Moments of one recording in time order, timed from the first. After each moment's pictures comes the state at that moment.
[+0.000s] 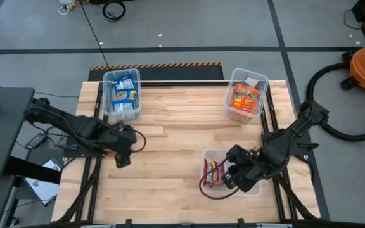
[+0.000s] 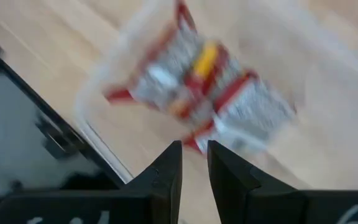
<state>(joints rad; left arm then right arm) -0.40 1.13 1.12 -1.16 -0.23 -0.64 0.68 1.53 1.47 -1.21 0.25 1.60</state>
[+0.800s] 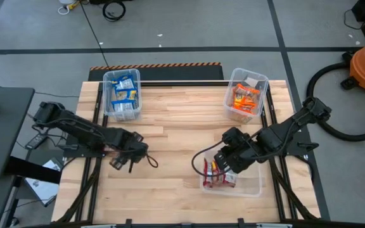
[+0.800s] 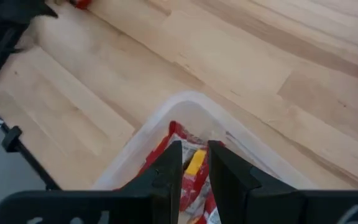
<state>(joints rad) -0.27 1.37 0.79 -0.95 -0.02 0.33 0.54 1.47 1.47 -1.19 0.45 1.46</state>
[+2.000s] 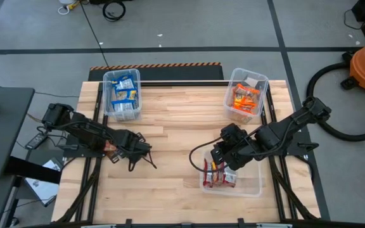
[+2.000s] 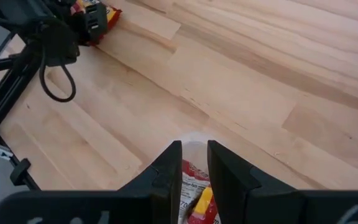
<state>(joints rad) -0.22 1.49 0.72 -0.92 -0.11 0.69 0.51 1.47 1.47 -1.14 0.56 1.44</state>
